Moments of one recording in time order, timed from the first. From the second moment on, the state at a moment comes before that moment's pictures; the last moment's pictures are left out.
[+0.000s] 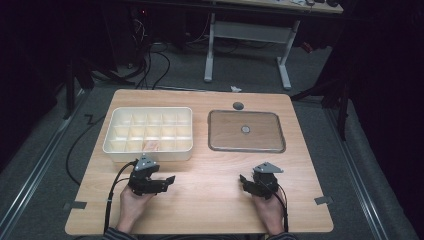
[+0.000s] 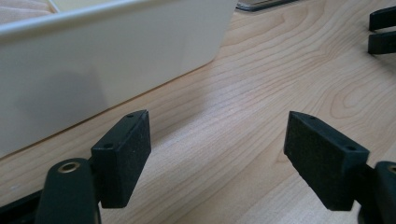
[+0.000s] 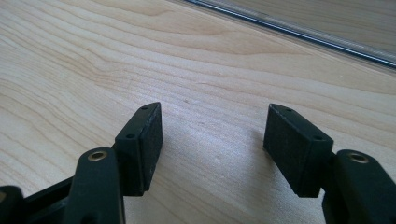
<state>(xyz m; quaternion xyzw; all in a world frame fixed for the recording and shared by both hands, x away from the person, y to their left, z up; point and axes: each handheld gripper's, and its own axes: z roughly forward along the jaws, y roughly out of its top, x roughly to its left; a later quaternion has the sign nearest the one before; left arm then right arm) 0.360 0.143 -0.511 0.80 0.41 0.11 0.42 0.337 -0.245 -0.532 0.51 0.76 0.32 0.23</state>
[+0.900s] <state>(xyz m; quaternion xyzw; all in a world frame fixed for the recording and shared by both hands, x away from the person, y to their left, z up) 0.370 0.127 -0.529 0.82 0.41 0.14 0.38 0.337 -0.245 -0.532 0.51 0.76 0.32 0.23</state>
